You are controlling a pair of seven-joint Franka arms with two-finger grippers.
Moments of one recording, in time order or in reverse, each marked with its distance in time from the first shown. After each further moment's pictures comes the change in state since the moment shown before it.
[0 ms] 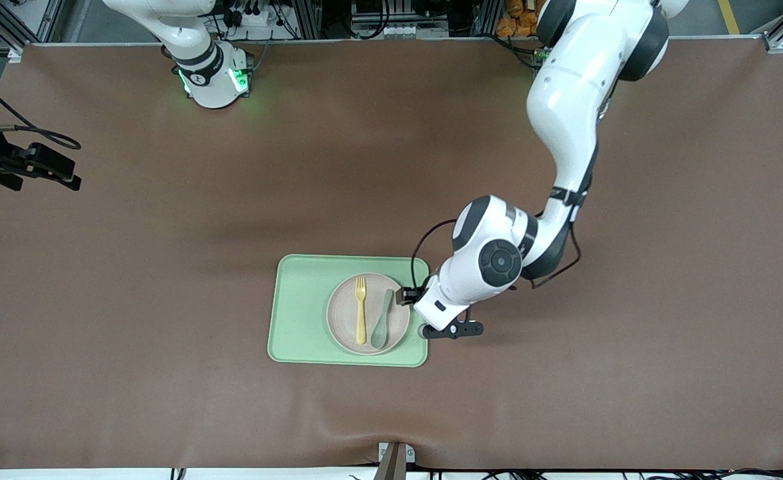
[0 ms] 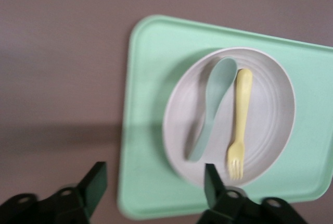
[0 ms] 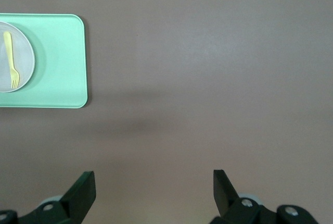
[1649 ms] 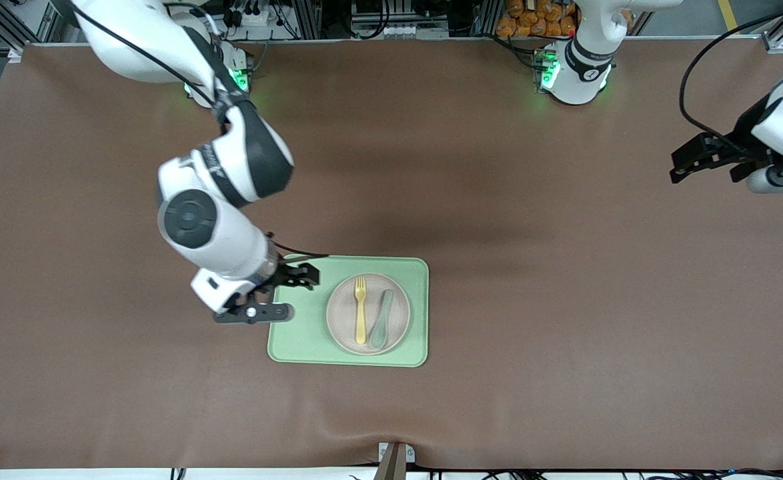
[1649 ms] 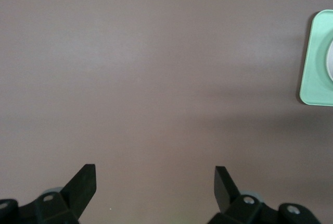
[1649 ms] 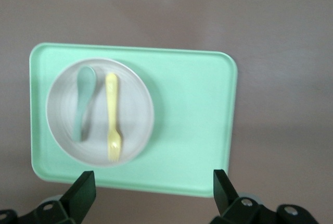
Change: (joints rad) left arm 0.437 -0.901 0.031 -0.531 0.228 -0.463 0.380; right arm 0.484 0.640 0.008 0.319 0.000 0.437 0.448
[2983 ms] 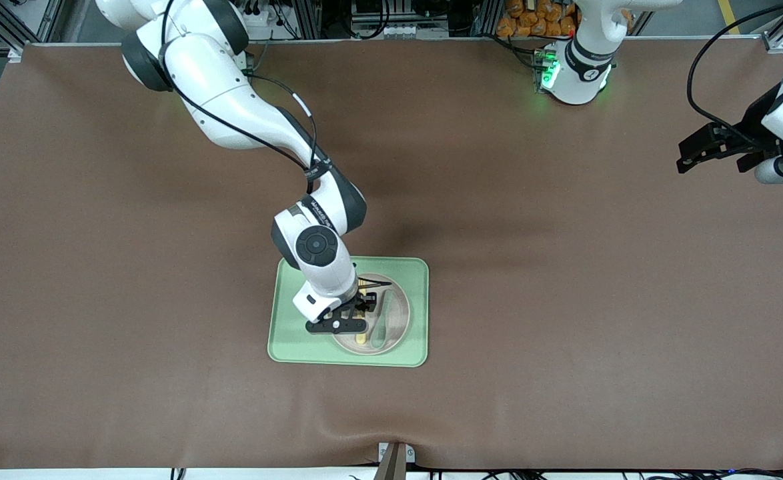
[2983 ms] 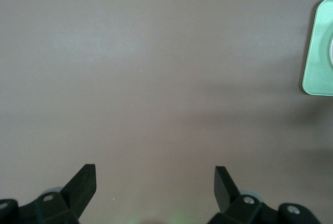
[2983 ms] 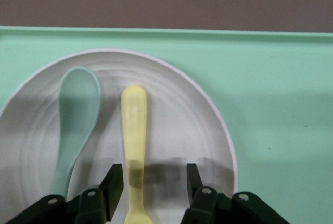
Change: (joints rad) left arm 0.002 -0.020 -0.004 -0.008 0.000 -0.040 0.002; right arm 0.123 0.306 -0.028 0.033 -0.095 0.350 0.152
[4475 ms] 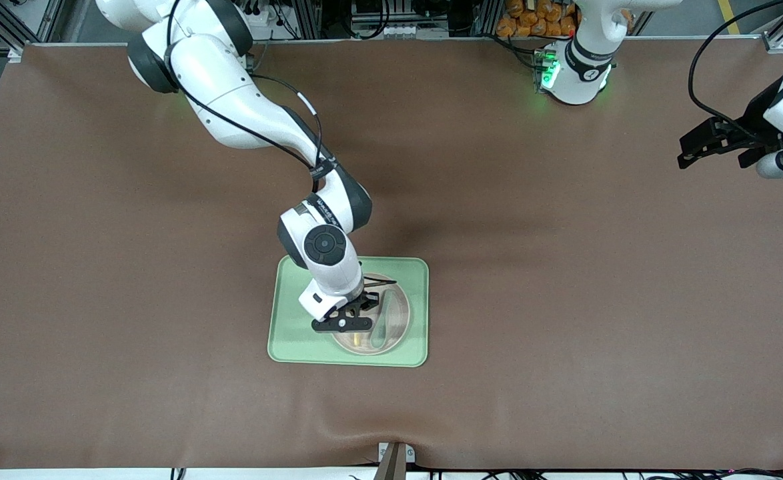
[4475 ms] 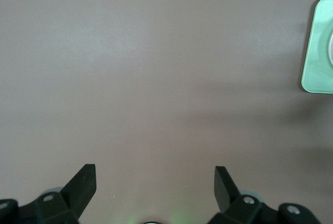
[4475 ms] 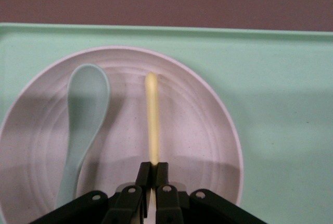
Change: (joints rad) left arm -0.001 -0.004 -0.002 0.006 0.000 -0.014 0.000; right arm 0.010 0.009 -0.007 0.064 -0.001 -0.079 0.010
